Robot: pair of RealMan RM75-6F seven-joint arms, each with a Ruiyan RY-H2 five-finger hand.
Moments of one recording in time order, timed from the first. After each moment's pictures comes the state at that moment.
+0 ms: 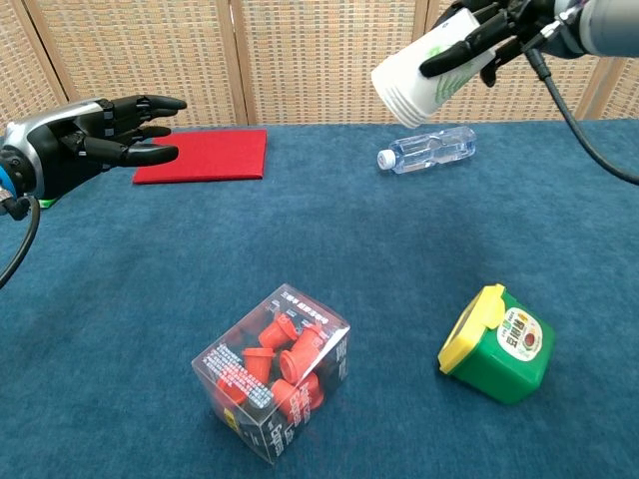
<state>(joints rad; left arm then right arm) -0.61 -1.51 -0.27 -1.38 1.33 0.92 -0.89 0.86 -1.32 0.49 -1.66 -0.61 0.88 0.07</state>
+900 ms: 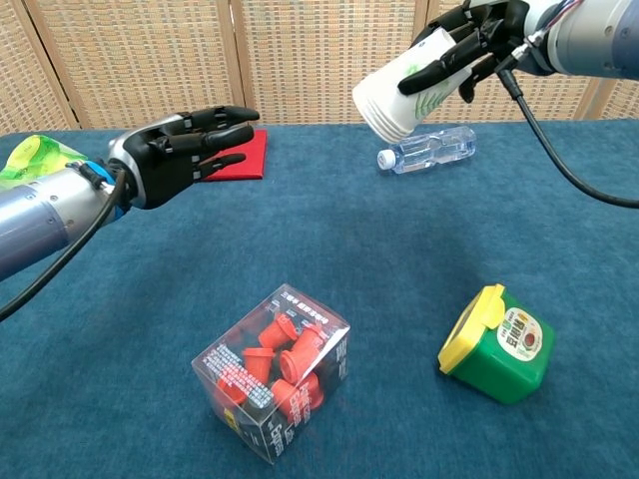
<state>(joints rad) -0.74 -1.73 -0.30 -1.16 1.38 0.89 -1.28 0.89 -1.37 0.47 -1.63 -0.59 0.88 0.05</state>
